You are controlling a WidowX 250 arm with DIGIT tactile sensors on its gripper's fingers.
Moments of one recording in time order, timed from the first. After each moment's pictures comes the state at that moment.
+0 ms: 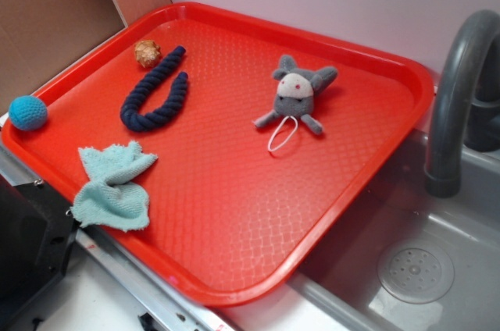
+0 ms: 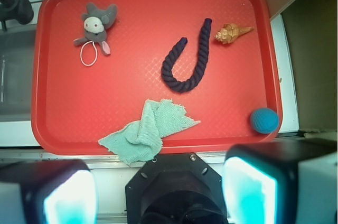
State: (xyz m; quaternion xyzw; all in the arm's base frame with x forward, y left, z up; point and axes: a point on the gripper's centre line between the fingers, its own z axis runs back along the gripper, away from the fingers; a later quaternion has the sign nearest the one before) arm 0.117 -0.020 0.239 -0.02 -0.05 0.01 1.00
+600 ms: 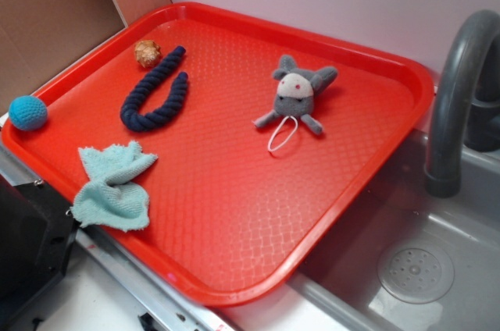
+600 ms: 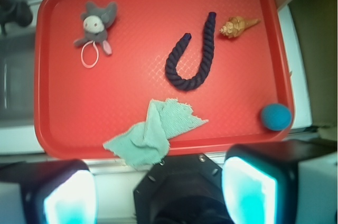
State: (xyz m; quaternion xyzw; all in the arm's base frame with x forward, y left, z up) arm 0.129 -0.013 0.223 -0.04 -0.04 0.08 1.00
